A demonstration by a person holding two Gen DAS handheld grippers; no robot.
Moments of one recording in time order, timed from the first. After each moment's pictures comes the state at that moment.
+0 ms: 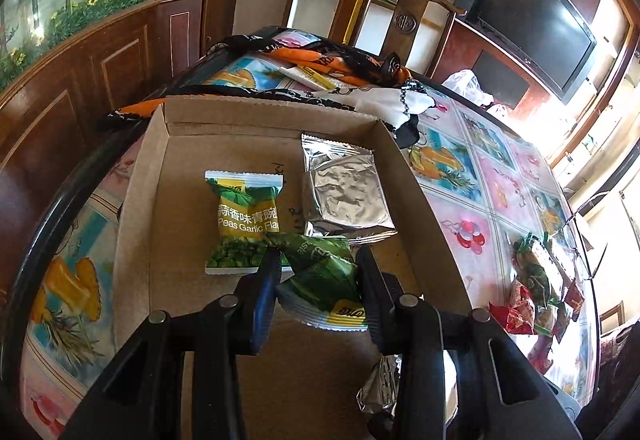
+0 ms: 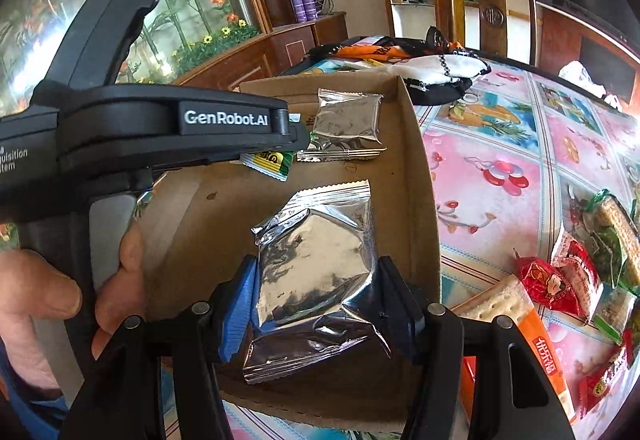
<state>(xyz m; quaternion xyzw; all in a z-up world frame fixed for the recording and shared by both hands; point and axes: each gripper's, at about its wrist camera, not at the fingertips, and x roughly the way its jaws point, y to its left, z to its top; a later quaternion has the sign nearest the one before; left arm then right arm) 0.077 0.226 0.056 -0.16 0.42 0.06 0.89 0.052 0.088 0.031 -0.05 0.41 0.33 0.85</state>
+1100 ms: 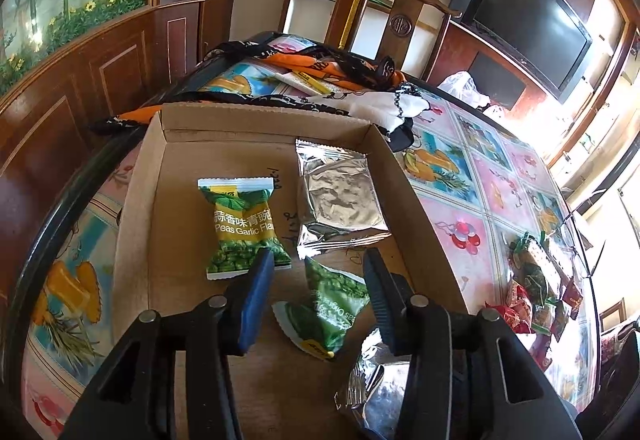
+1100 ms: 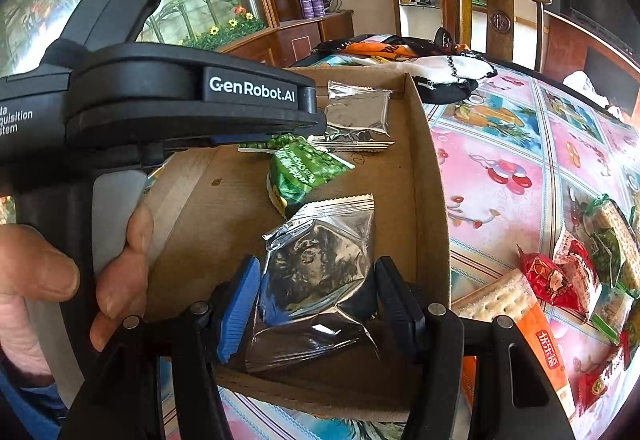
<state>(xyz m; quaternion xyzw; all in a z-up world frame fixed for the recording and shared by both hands) 0.076 0.222 0.060 -0.16 0.41 0.05 0.90 0.043 0.091 0.030 -0.07 0.41 0.33 0.84</state>
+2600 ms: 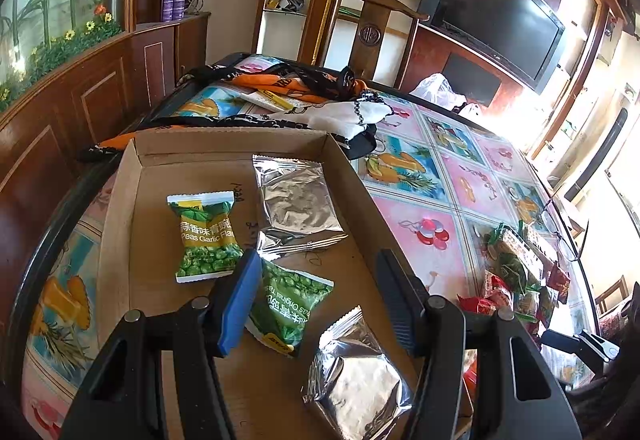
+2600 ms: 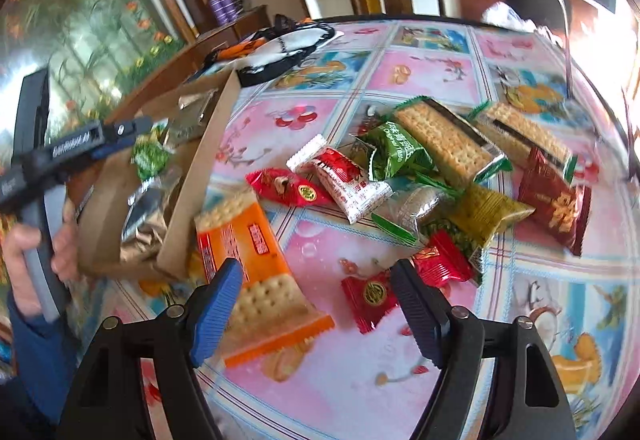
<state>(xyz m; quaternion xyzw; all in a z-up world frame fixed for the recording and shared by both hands) 0.066 0.199 0.073 -0.13 0.38 0.02 0.91 0.057 -0.090 0.040 0.00 0.47 0.24 0.85</state>
